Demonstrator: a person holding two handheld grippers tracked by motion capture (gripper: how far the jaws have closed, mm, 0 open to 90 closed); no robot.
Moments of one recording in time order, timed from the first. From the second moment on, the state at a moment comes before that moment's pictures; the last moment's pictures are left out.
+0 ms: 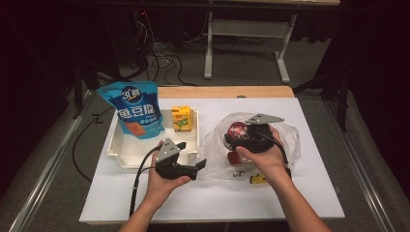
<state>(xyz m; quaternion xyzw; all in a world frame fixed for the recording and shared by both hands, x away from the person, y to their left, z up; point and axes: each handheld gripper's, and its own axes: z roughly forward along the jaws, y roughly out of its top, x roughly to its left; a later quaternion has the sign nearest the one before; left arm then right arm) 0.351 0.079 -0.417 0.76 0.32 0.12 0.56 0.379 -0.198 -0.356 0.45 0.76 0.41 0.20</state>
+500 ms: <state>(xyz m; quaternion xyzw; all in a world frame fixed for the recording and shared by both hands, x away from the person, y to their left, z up) 0.340 0.064 -0.413 0.77 0.27 0.15 0.56 0.367 -0.170 -0.347 0.42 0.78 0.43 0.18</state>
